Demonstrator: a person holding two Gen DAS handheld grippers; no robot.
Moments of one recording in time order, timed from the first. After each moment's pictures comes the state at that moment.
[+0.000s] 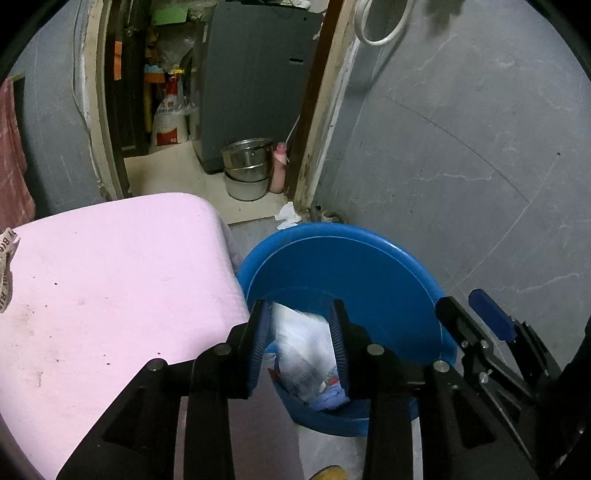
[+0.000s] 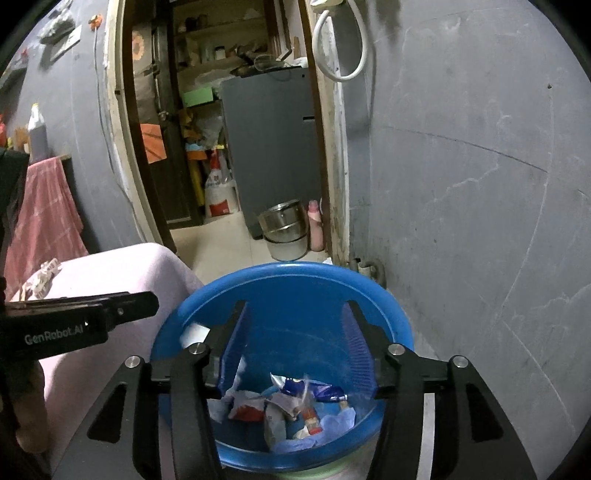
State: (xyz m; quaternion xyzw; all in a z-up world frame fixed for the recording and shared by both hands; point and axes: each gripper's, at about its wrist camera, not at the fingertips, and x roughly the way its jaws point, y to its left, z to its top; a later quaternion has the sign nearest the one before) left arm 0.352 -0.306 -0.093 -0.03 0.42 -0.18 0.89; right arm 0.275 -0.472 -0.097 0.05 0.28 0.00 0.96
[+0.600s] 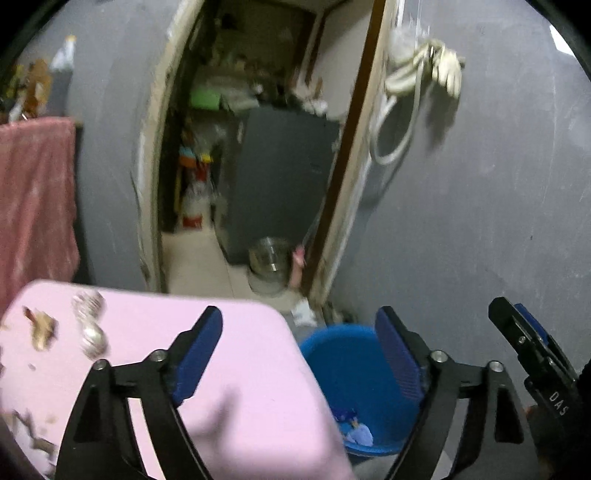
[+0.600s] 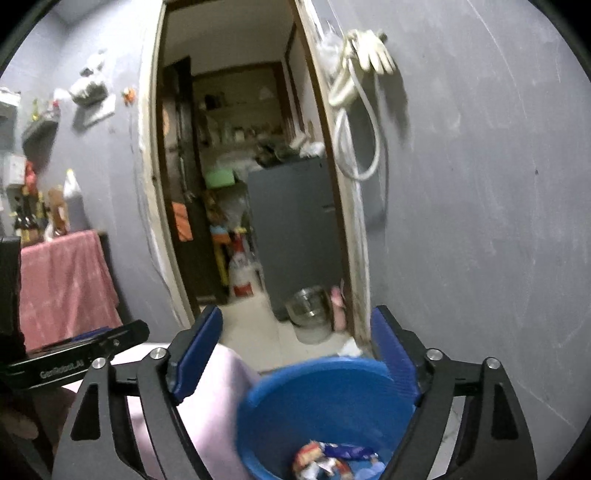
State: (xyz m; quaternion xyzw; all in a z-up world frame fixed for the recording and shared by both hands) left arm 0.297 -0.206 0.009 -0.08 0.22 -0.15 0.96; right arm 0.227 -0.430 0.002 0.07 0.12 0.02 0.99
